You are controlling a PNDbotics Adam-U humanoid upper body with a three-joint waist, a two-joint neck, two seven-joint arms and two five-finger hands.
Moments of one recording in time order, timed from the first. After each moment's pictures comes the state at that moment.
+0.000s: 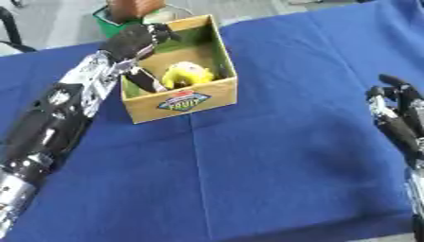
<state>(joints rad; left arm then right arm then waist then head) -0.95 0.34 -0.14 -0.97 -1.16 -0.33 0.02 -0.45 -0.29 -0.03 -1.42 0.09 -0.10 0.01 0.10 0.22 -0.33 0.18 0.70</state>
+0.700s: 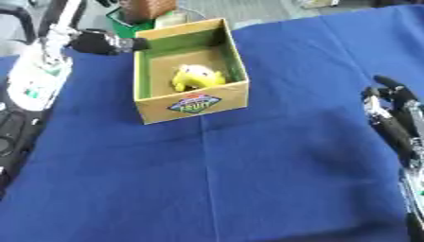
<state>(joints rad) -0.69 0.49 0.01 -1.42 -0.23 -0.13 0.13 -0.44 -0.29 -0.06 -1.44 0.10 -0.10 -0.01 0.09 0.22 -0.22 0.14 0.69</state>
